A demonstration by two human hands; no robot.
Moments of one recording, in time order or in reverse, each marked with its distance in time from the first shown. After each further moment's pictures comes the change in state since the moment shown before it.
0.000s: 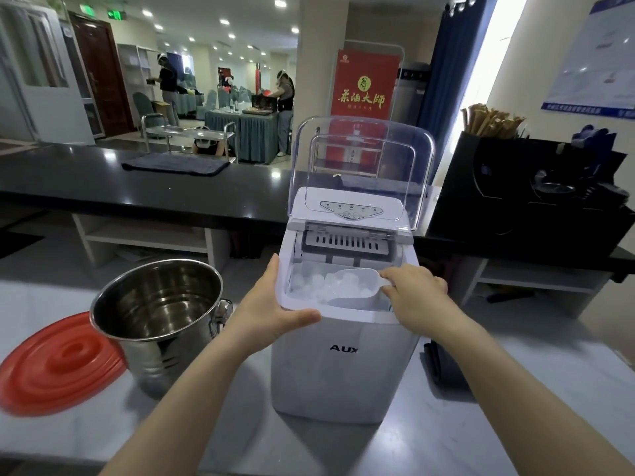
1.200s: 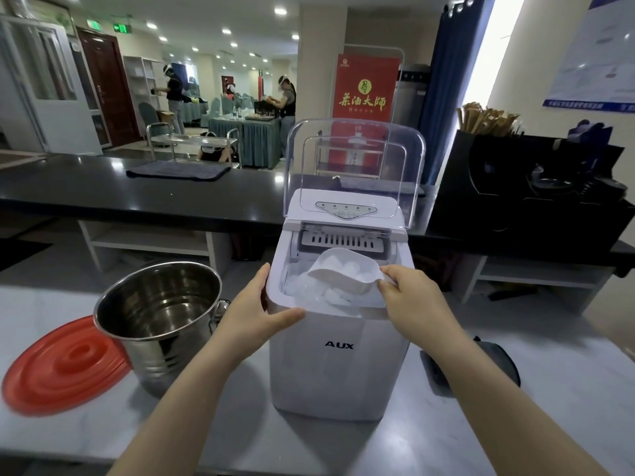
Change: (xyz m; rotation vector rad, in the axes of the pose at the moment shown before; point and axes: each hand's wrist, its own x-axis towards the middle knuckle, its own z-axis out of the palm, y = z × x) left_hand -0.008 -0.016 0.000 -0.053 0.017 -0.047; right_hand -0.032 -0.007 -0.002 0.474 0.160 -0.005
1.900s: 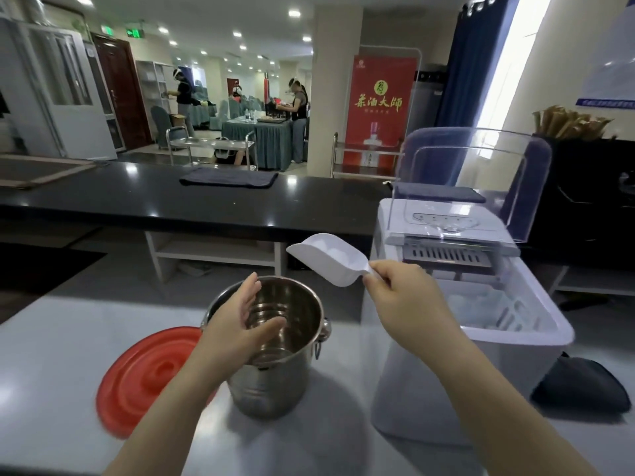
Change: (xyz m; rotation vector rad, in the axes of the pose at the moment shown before) left_hand -0.003 -0.085 -0.168 0.005 0.080 -0.030; right_hand 0.013 -0.164 0.100 0.090 0.071 -0.128
